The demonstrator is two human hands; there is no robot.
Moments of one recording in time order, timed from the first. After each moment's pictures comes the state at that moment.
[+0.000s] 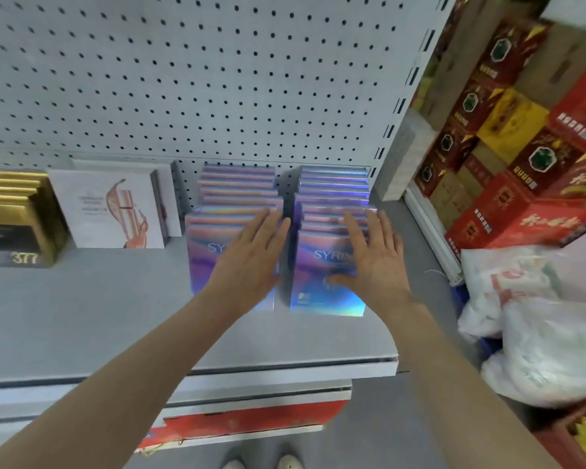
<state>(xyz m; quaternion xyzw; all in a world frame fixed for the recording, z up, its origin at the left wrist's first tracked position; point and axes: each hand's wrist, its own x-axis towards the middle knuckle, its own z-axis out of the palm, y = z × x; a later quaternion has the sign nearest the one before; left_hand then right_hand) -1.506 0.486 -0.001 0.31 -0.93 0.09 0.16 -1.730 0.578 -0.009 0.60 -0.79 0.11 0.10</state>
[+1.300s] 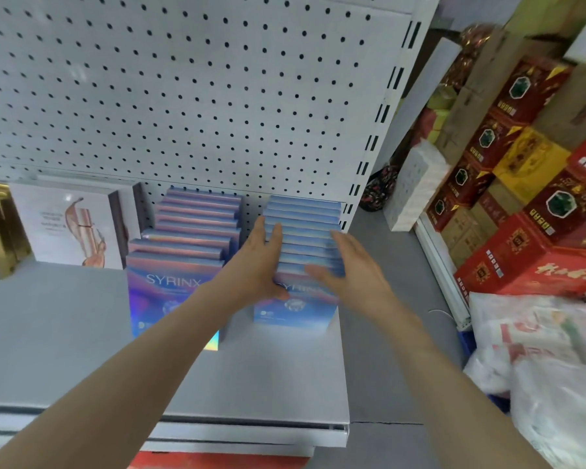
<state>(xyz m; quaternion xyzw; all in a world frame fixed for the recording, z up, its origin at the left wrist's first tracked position) -1.625 0.457 0.015 0.42 -0.89 -0.13 0.08 -1.812 0.541 0.021 0.63 -0.72 0.27 -0.13</state>
